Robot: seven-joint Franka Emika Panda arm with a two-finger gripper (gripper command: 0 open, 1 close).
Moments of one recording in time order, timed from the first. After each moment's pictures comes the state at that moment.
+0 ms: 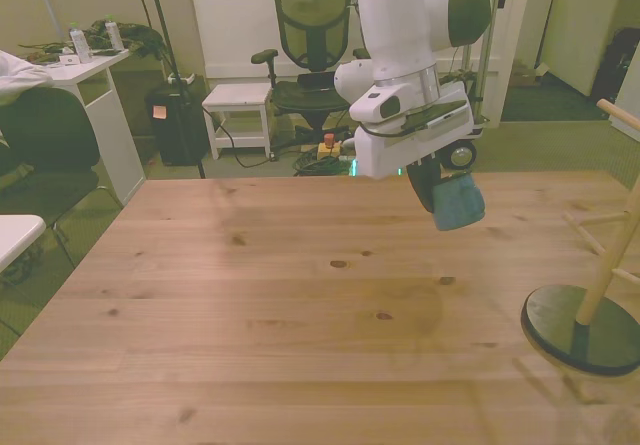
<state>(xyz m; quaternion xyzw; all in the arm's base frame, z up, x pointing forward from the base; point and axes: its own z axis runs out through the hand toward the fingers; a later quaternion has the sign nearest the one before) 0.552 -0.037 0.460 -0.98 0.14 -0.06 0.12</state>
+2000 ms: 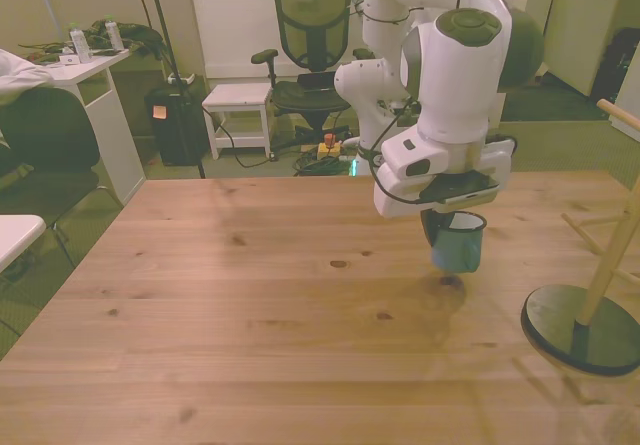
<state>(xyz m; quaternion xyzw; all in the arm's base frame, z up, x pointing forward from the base) 0.624 0.003 0.415 -0.96 0.28 0.06 0.00</state>
